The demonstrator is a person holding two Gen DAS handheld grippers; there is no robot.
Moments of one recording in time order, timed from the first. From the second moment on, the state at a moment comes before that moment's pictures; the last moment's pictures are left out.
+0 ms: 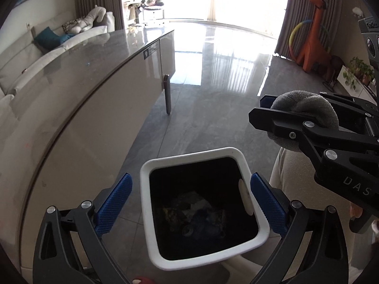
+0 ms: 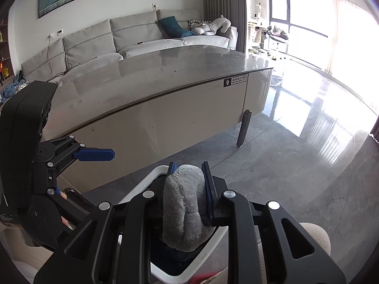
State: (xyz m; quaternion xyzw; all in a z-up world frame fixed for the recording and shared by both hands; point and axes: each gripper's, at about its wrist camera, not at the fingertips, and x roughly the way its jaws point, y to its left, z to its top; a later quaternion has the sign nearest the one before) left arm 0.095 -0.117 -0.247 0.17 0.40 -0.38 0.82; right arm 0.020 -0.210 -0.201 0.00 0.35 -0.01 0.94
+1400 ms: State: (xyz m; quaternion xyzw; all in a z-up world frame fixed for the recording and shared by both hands) left arm 0.108 -0.055 -0.214 0.16 0.35 -0.31 0.87; right arm 0.058 -0.207 -0.226 0.03 0.38 -0.01 0.93
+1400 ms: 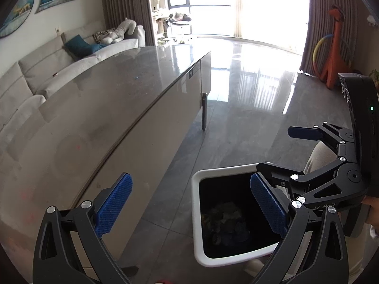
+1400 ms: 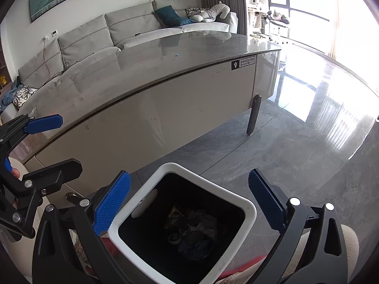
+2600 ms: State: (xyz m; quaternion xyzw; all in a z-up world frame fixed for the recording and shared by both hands) left arm 0.174 0.082 -0.112 0.05 0.26 -0.11 0.96; right arm 0.164 -0.079 -0.119 -0.04 0.24 0.09 0.97
